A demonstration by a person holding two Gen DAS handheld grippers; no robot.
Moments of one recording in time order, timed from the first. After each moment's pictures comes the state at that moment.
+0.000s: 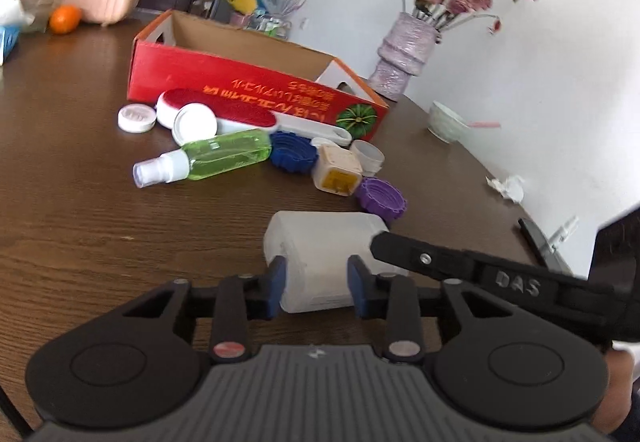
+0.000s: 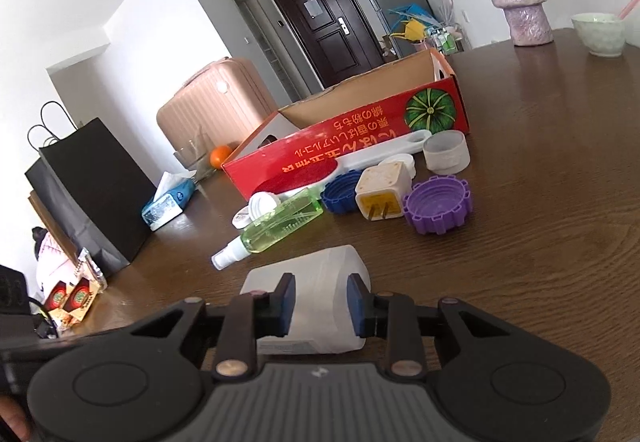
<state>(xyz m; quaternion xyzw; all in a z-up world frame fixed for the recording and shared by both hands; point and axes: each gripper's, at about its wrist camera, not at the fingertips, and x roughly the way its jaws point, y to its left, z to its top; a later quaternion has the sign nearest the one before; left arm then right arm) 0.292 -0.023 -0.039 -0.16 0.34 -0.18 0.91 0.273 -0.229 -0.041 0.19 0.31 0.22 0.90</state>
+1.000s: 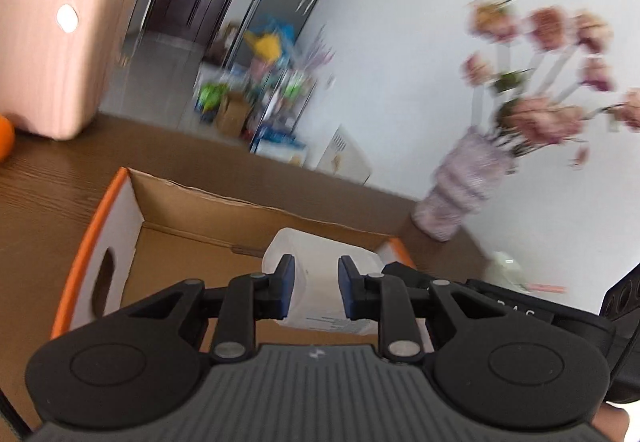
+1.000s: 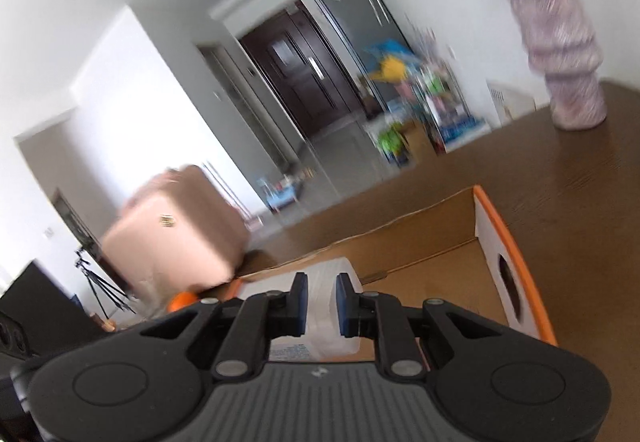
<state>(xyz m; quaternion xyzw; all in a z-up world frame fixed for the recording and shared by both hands) 0.612 -0.006 0.041 -0.19 0.31 -0.14 0.92 0.595 -0.207 0.041 0.26 0.30 0.16 0.90</state>
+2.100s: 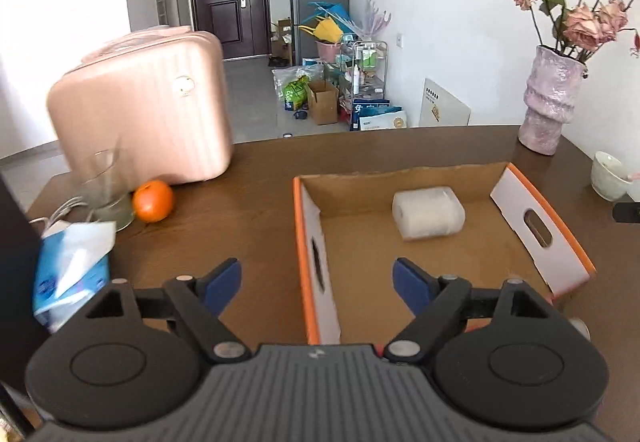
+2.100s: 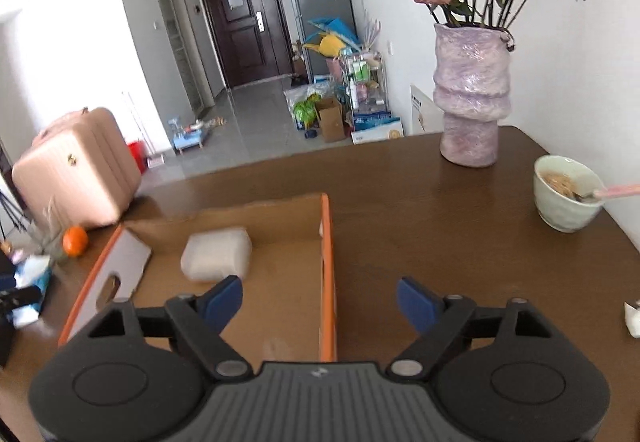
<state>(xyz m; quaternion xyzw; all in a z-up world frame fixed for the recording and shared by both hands) 0.511 0.049 0.096 0.03 0.34 -0.02 0.94 0.511 -0.280 0.088 0.09 0.35 0.07 0.93</state>
